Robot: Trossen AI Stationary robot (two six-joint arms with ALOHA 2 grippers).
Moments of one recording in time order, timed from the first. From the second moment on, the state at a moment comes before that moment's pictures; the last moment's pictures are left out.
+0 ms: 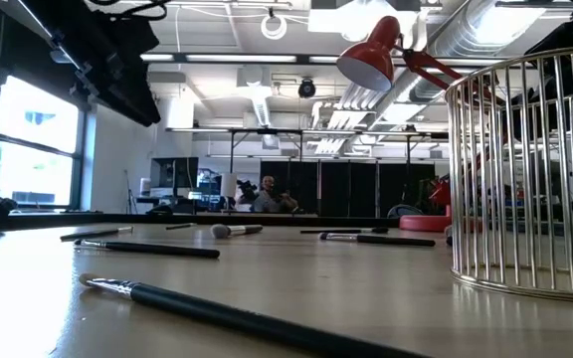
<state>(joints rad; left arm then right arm) -0.07 0.96 0.72 -0.66 -0.61 -0.73 -0.03 0.01 0.15 -0.44 0.06 0.03</state>
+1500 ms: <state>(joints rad) 0.15 1.60 1.27 -0.85 -0.28 -0.57 -0.03 0.01 0.15 -0.44 0.06 0.03</state>
